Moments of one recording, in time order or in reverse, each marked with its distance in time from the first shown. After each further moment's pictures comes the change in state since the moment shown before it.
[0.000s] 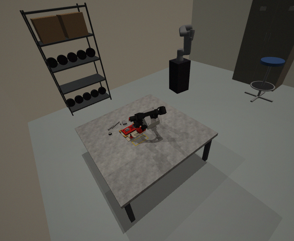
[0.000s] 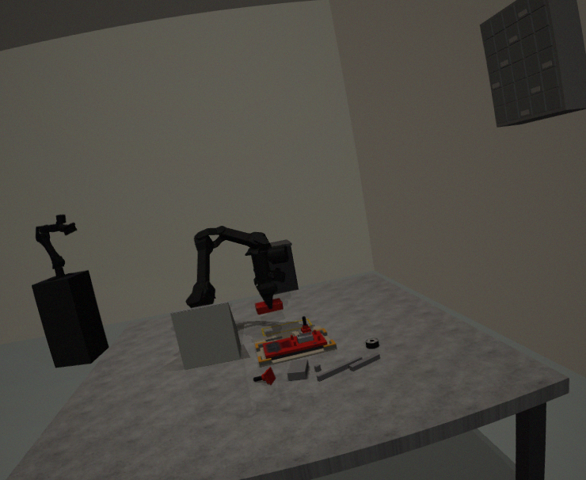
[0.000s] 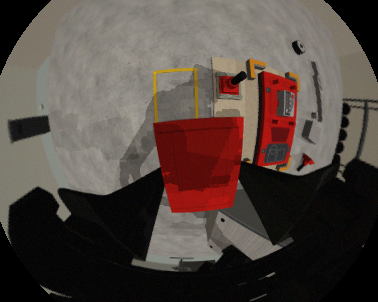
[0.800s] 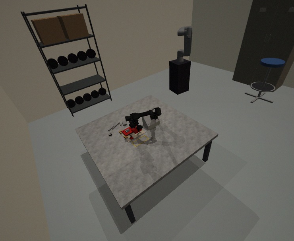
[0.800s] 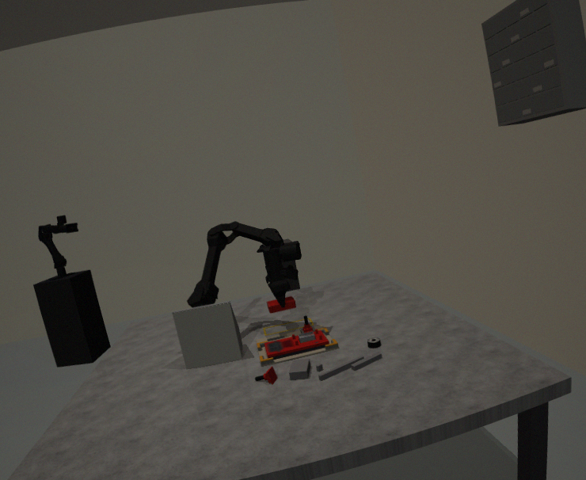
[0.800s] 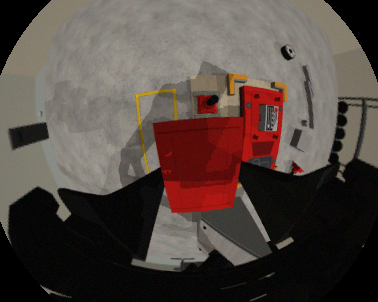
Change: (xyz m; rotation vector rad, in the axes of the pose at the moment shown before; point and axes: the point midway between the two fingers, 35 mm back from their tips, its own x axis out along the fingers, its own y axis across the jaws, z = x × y) arm -0.007 -0.041 0.034 0.022 -0.005 -0.009
